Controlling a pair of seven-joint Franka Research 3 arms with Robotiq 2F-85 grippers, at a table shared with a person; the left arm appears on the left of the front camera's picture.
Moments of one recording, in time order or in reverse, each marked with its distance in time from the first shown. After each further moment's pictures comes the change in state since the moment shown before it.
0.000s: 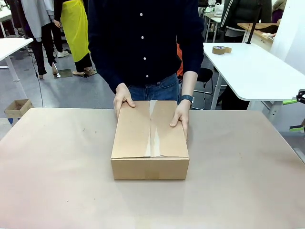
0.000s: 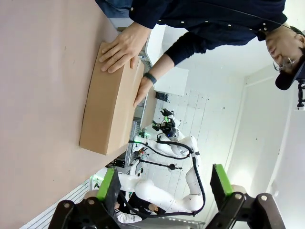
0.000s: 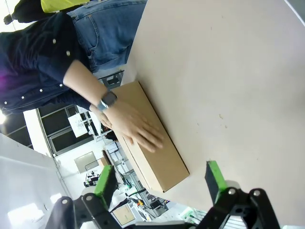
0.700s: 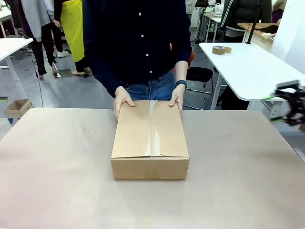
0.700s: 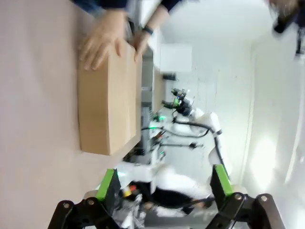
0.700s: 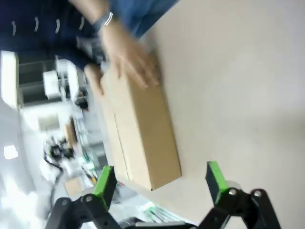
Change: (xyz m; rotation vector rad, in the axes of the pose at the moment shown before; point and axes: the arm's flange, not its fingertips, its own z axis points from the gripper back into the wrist) left arm -0.007 -0.031 -0.070 0.034 0.153 -0.253; right arm -0.048 0.083 -0.085 -0.064 0.109 0.412
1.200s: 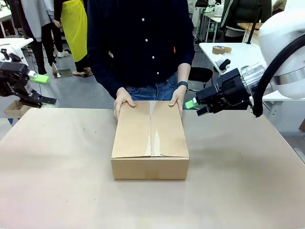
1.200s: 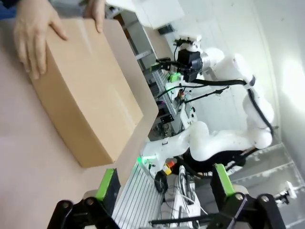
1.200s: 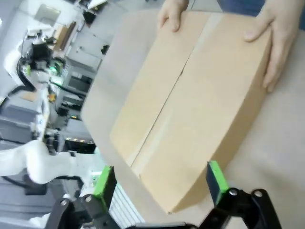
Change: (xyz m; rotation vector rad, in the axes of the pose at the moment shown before) left arm -0.020 -0.013 -0.115 -0.005 0.198 -0.380; right arm -0.062 0.106 -0.140 0.067 0.178 0.630
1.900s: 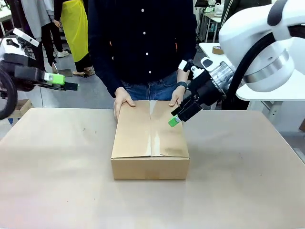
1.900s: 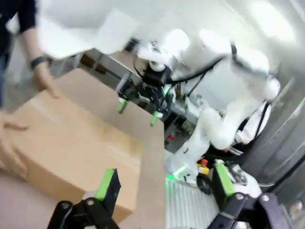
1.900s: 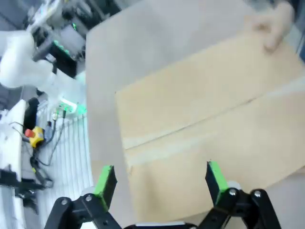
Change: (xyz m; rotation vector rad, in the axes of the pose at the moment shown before) left arm 0.014 -0.021 -0.059 -0.119 -0.022 -0.622; right arm 0.021 0.045 -0.064 0.064 0.219 0.722
